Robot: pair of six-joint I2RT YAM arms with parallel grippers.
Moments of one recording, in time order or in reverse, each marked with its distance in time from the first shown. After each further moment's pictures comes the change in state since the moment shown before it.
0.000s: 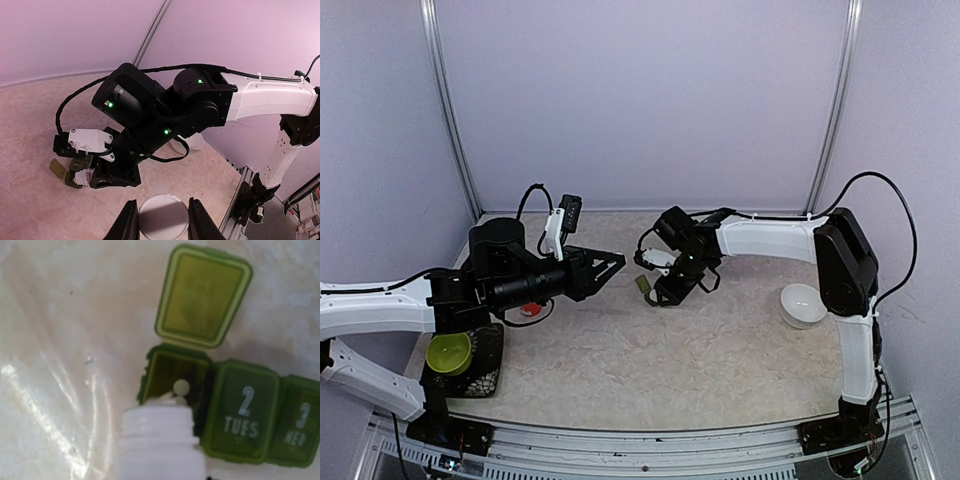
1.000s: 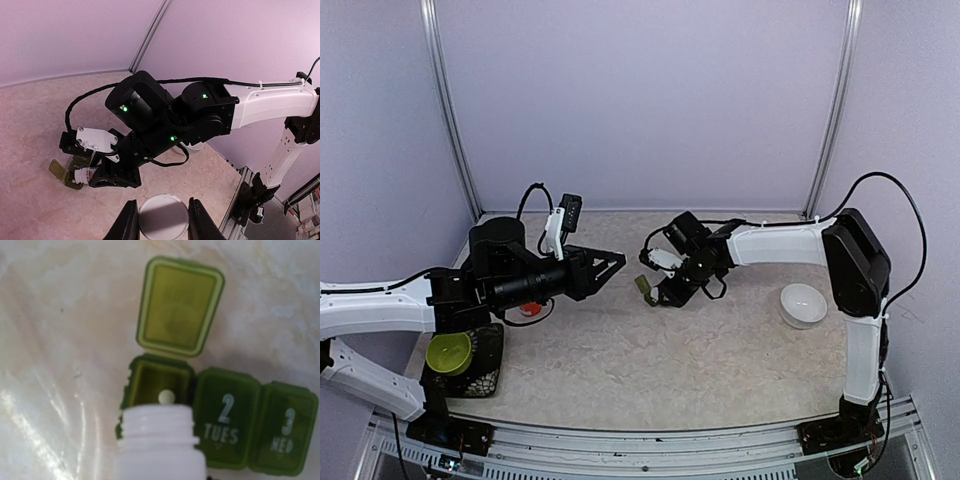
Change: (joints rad) left arm 0.000 0.002 0.004 0.000 0.000 0.000; right arm -0.016 -0.072 -0.175 0.222 -0.014 0.011
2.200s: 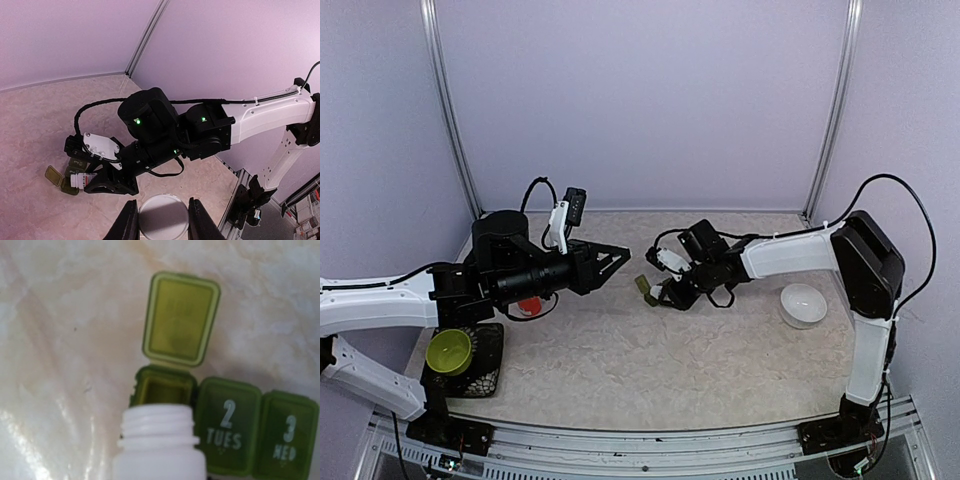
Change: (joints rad) left arm 0.000 0.027 0.045 -0.008 0.011 0.002; right arm -0.025 -0.080 -0.222 0.298 -0.078 0.017
